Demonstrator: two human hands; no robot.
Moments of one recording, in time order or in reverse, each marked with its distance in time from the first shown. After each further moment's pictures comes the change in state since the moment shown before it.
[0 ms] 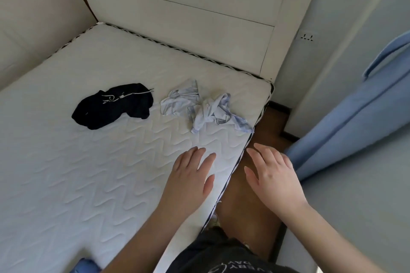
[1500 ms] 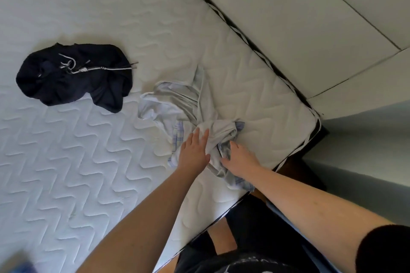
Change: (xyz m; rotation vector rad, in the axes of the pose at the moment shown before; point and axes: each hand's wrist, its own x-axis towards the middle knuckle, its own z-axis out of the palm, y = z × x) left_hand 0.365 -0.130 0.335 -0.322 -0.696 -0.646; right_hand 0.432 0.125 0.324 0.151 -1.085 -0.009
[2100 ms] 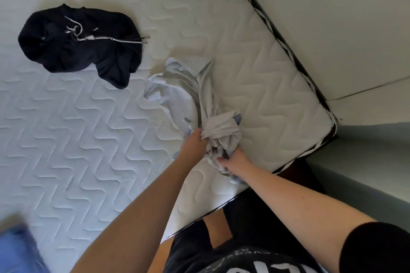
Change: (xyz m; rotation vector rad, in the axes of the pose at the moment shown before) left_hand -0.002 -0.008 -0.006 -0.774 0.021 -0.379; right_hand 0.023 -0.002 0.053 0.606 -0.101 0.160
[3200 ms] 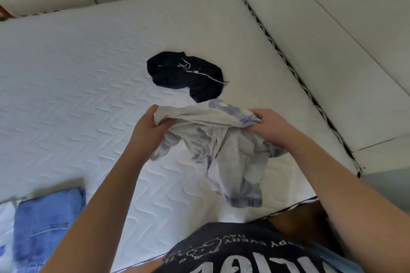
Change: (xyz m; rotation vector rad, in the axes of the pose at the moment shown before) left_hand -0.281 -0.181 -0.305 -0.555 0.517 0.428; right_hand -0.272 -0.218 0.076 -0.419 0.078 -0.796
